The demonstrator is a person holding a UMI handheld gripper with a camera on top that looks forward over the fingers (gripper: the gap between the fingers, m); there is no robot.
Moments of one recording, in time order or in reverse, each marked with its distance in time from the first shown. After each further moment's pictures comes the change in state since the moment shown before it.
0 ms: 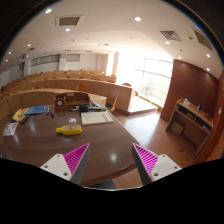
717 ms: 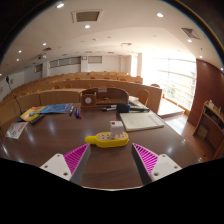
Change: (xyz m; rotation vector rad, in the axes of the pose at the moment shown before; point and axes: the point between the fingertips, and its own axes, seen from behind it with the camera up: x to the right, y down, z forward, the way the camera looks) arm -0.241 0.011 0.189 0.035 -0.265 -0.018
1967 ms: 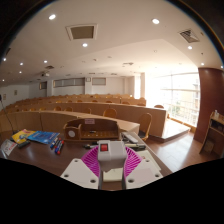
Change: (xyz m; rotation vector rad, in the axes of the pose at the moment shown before) arm 0.104 -0.142 0.140 0.257 -0.062 0.005
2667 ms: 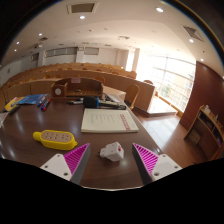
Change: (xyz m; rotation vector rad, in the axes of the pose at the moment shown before) arm 0.084 0.121 -0.084 -0.337 0.133 -0.096
